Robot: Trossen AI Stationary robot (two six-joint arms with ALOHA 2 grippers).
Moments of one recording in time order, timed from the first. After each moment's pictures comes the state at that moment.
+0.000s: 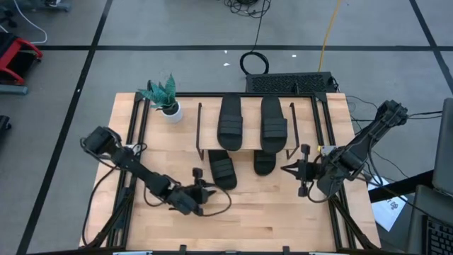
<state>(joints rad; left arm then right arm) -0.58 1.73 0.80 0.19 -0.70 -0.02 0.75 0.91 0.73 -0.53 0.81 0.36</state>
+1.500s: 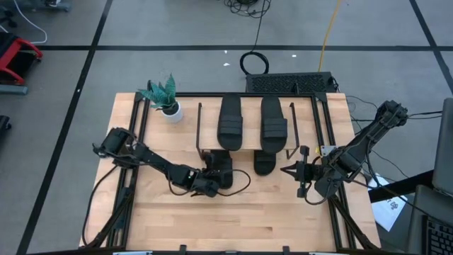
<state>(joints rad) -0.35 1.89 0.95 0.02 -0.73 0.12 0.75 0.93 0.71 -0.53 0.81 0.40</state>
